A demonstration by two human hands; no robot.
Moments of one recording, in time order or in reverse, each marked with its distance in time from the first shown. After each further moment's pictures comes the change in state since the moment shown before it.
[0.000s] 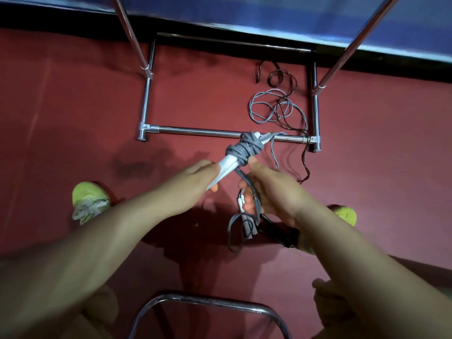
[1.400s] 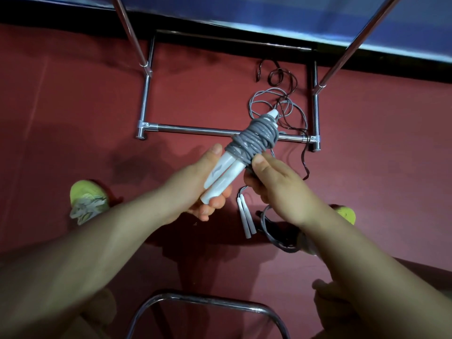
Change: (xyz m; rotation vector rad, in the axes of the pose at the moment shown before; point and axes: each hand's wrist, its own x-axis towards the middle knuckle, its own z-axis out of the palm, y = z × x) left_hand -0.005 0.013 0.007 -0.410 -0.187 -0.119; right_hand -0.014 -0.007 -0.001 -0.281 0.026 -0.450
